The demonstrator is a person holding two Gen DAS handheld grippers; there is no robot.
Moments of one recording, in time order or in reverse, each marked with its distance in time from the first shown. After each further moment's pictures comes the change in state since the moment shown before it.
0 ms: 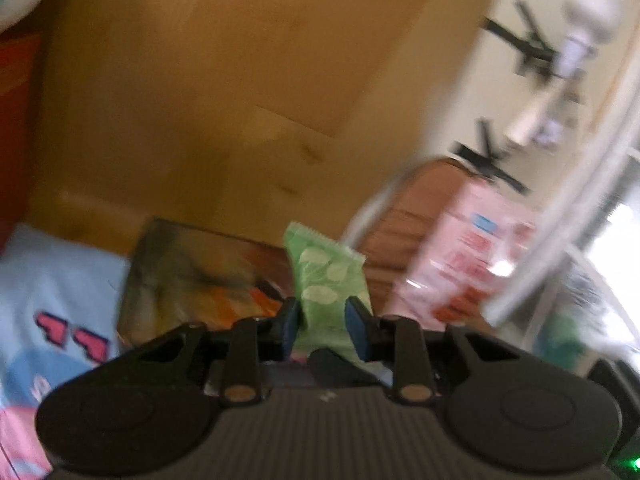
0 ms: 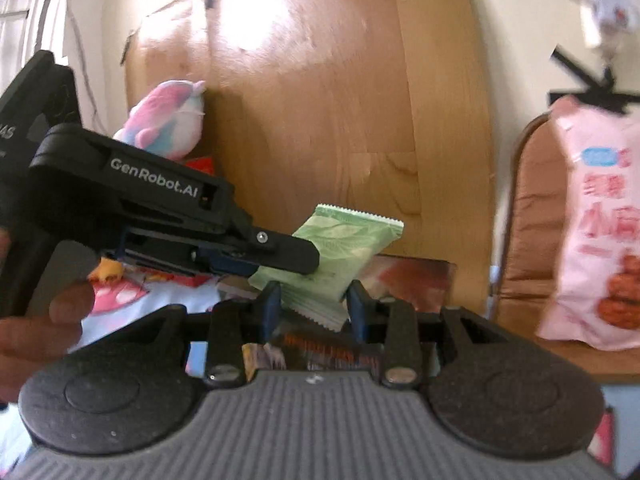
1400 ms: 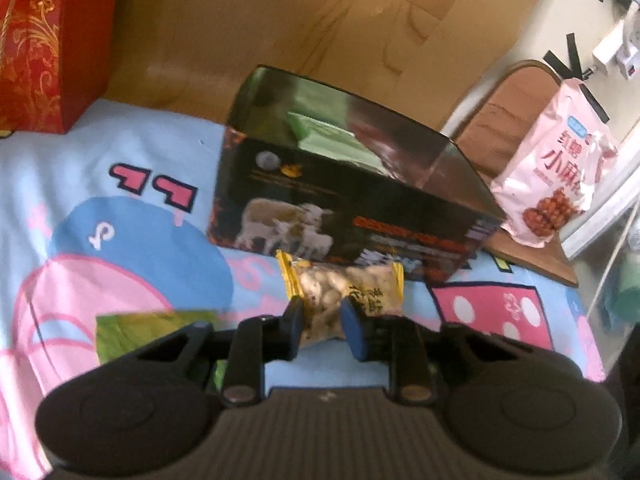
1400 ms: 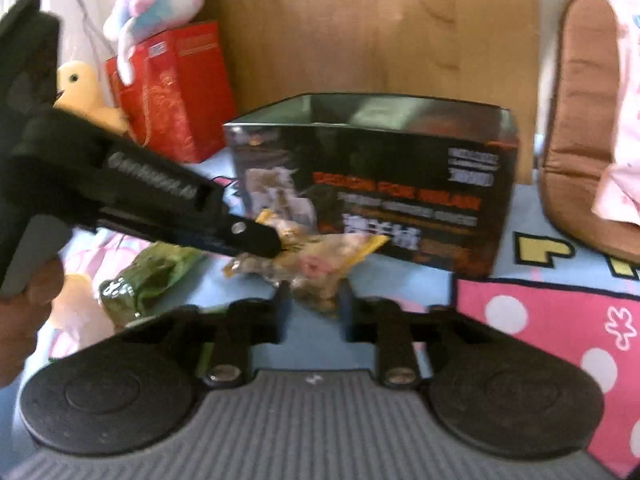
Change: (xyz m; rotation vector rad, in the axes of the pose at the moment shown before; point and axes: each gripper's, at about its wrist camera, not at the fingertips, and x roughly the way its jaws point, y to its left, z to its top) left arm -0.008 0.030 -0.079 -0.069 0.212 0.171; right arm 0.010 0.025 -0.067 0.020 0.302 0.001
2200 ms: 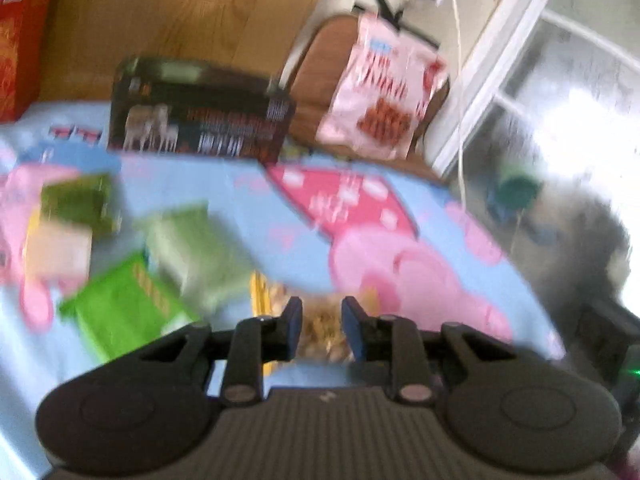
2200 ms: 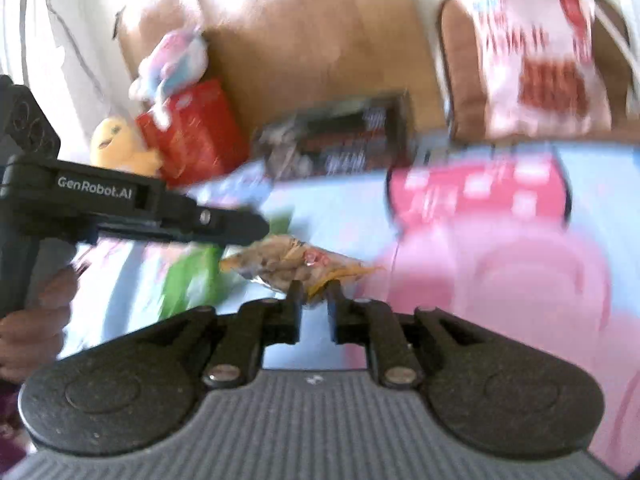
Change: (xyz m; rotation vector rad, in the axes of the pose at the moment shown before) left arm -0.089 -0.056 -0.147 0.248 -0.021 -0.228; right arm -0.151 0.015 -0.112 0.186 -0.085 0.014
